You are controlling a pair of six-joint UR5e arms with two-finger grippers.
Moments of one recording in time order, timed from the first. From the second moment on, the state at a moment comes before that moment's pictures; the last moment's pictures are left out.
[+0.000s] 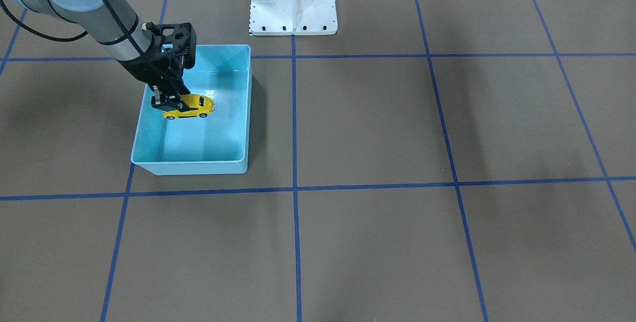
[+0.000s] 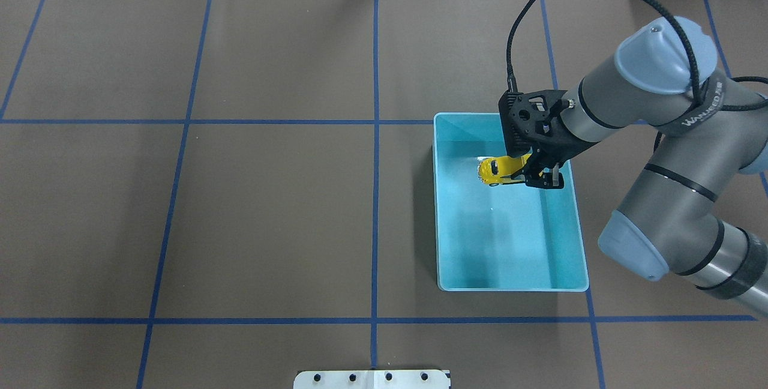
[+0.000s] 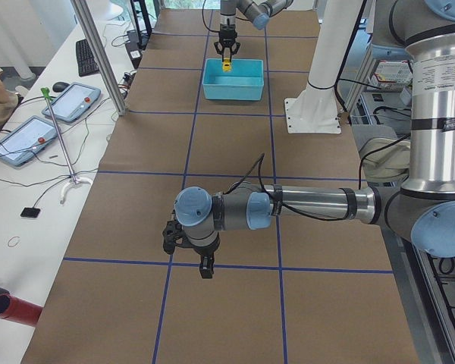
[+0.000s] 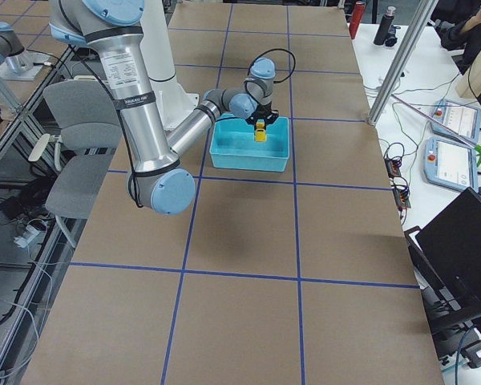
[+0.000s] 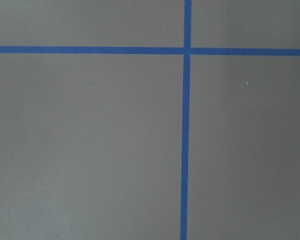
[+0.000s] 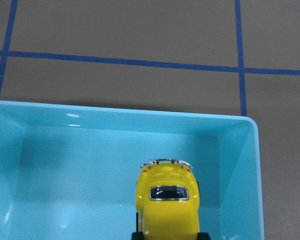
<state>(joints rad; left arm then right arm) -1.58 -1.49 -1.68 -1.46 -2.37 0.07 0.73 -1.24 1.91 -1.42 2.14 -0.54</state>
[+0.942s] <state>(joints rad) -1.58 -1.49 -1.68 -1.46 -2.37 0.06 0.65 -1.24 1.79 -1.32 2.13 -0.44</state>
